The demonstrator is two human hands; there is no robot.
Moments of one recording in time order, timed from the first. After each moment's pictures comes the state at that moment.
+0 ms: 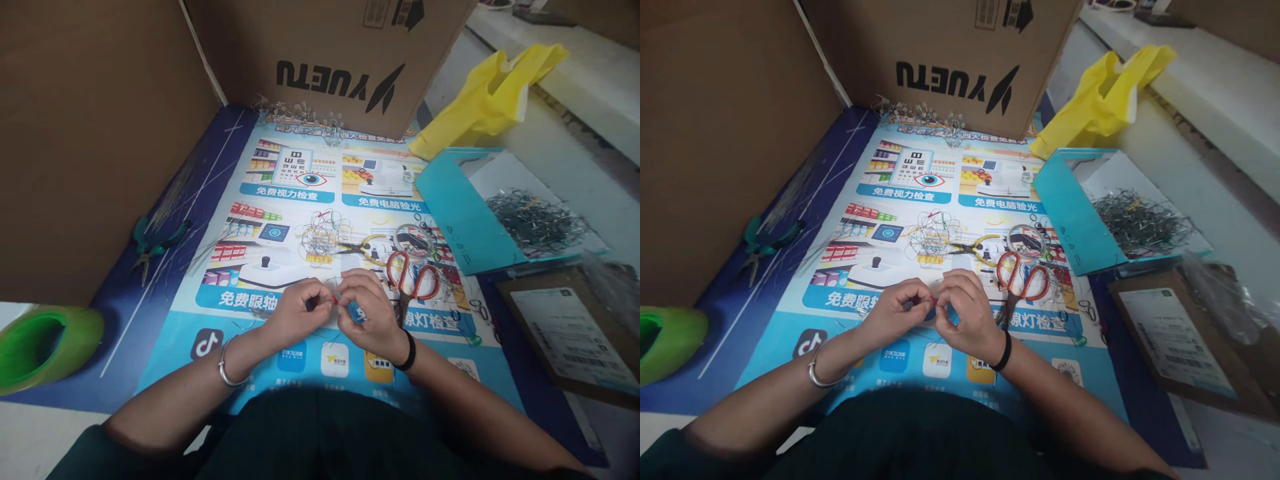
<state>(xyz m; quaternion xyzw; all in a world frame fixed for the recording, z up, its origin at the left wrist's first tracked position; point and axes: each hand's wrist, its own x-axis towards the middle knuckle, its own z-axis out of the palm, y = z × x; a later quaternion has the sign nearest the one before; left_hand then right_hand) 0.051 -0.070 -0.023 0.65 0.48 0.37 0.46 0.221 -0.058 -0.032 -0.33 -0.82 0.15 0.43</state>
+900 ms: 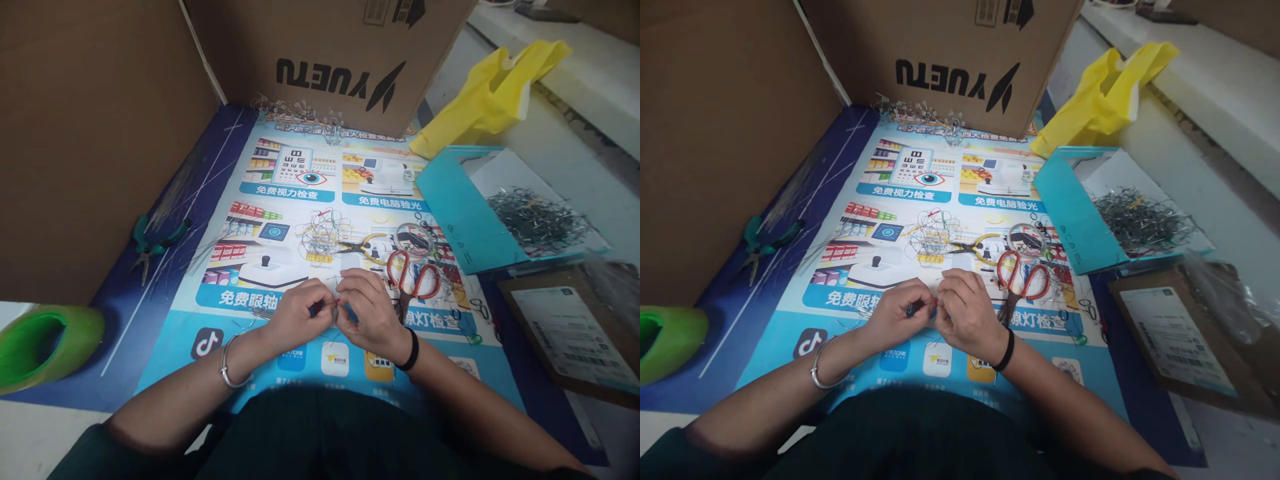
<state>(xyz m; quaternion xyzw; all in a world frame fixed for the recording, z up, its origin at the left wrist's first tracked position) 0.052 -0.073 -0.031 0.73 0.44 0.38 0.36 0.223 -0.058 -0.031 -0.32 -0.87 0.08 0.37</state>
